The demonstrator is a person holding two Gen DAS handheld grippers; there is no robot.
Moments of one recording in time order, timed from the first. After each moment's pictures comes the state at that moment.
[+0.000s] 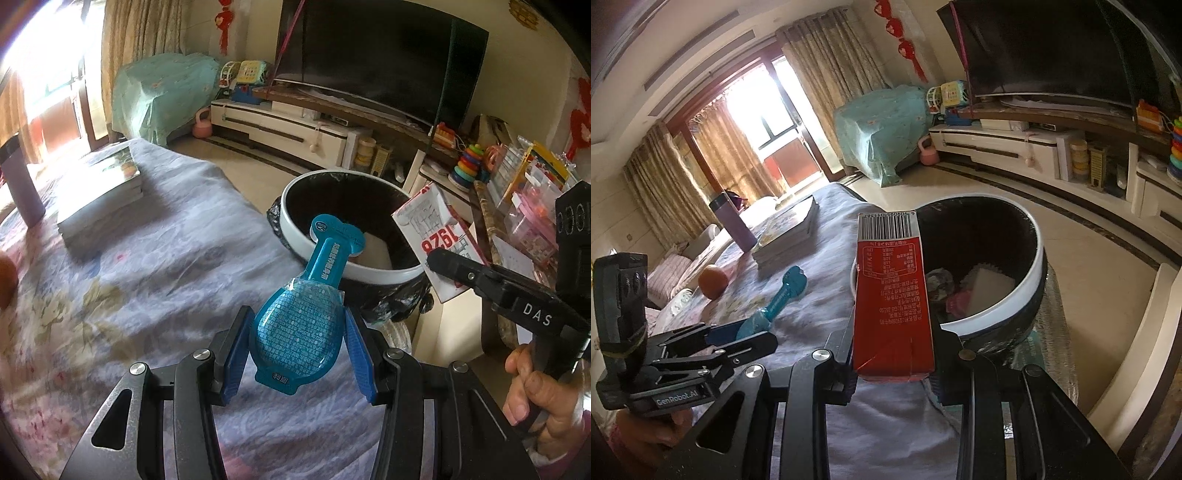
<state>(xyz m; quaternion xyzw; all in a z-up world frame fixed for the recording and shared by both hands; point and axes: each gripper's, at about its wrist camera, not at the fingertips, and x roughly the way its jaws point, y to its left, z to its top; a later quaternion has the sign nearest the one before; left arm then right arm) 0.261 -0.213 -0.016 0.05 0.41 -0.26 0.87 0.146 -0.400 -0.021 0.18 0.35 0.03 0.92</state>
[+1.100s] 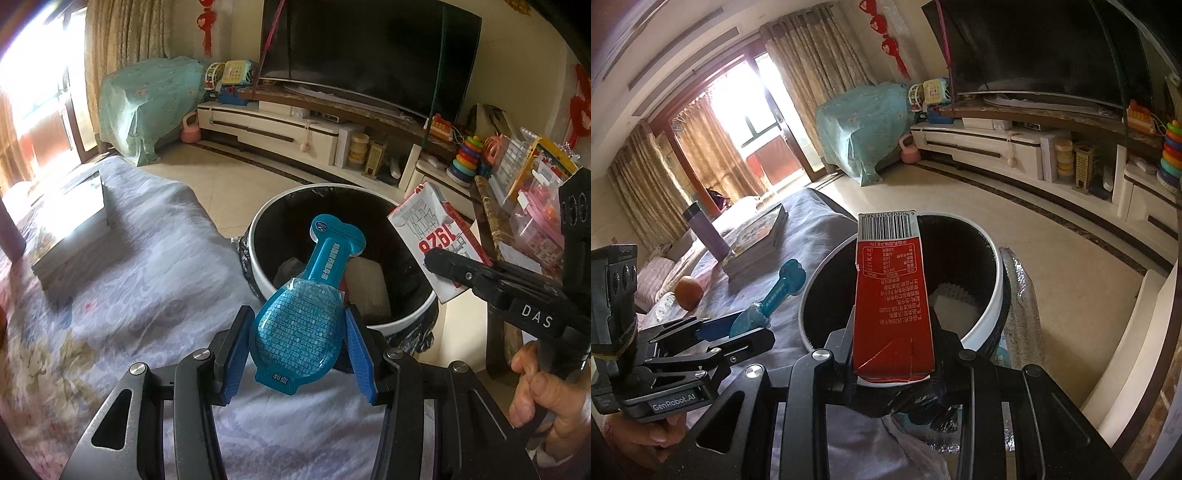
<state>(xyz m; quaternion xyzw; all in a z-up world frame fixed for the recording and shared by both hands) 0.306 -0.267 -0.022 0.07 0.41 -0.26 0.87 0.175 -0.438 -0.019 0.18 0.36 0.00 0.91</state>
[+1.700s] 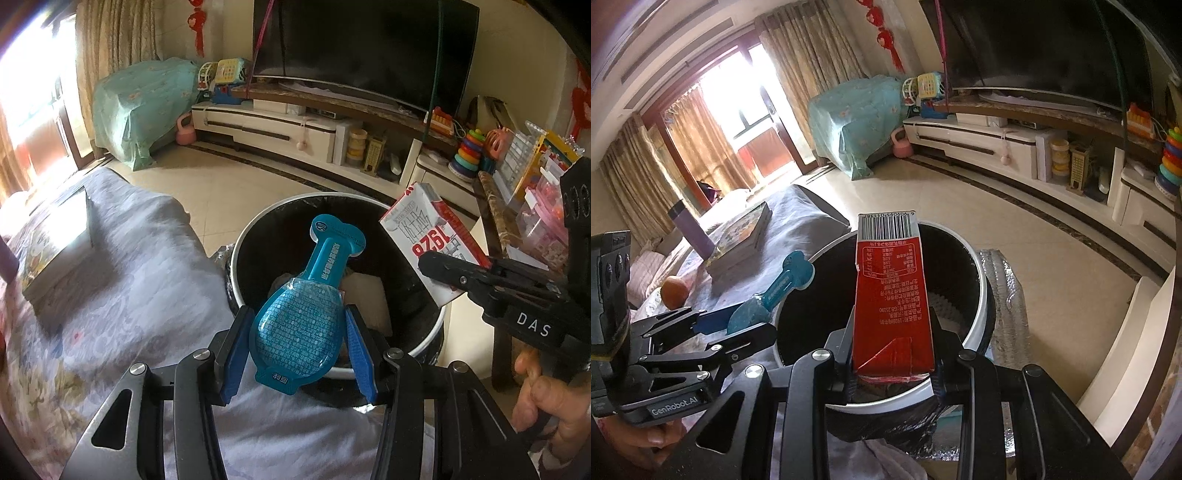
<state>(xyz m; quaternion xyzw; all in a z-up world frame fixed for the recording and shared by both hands) 0.336 -0.297 -0.029 0.09 0.41 -0.26 0.87 0.194 -0.451 -0.020 0.16 0.38 -0.01 0.91</state>
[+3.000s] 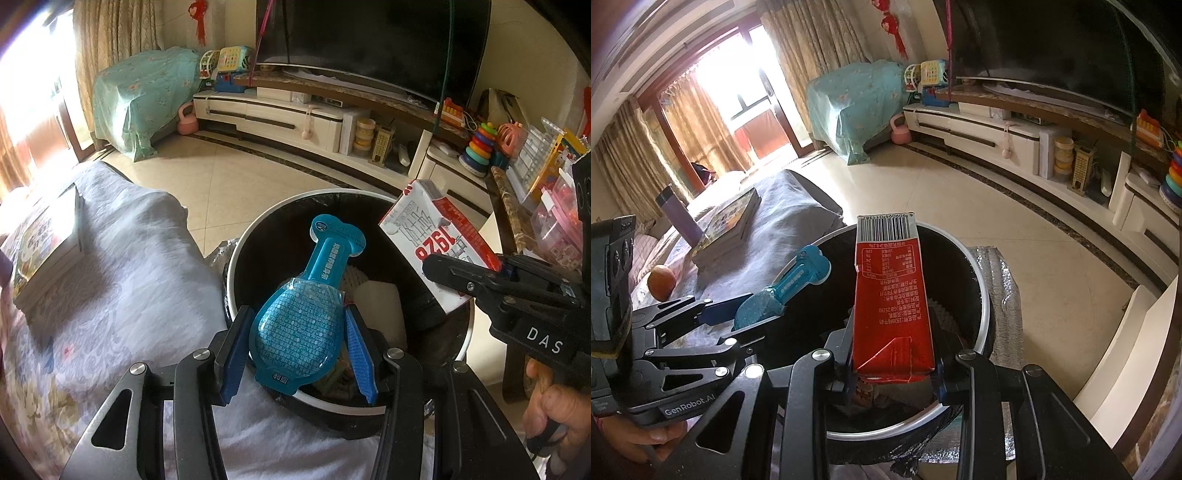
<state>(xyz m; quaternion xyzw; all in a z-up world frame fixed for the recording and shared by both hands) 0.367 -0.320 -0.043 0.10 0.43 -0.25 0.86 0.221 -0.457 -0.027 0.14 0.41 -0.01 0.90</state>
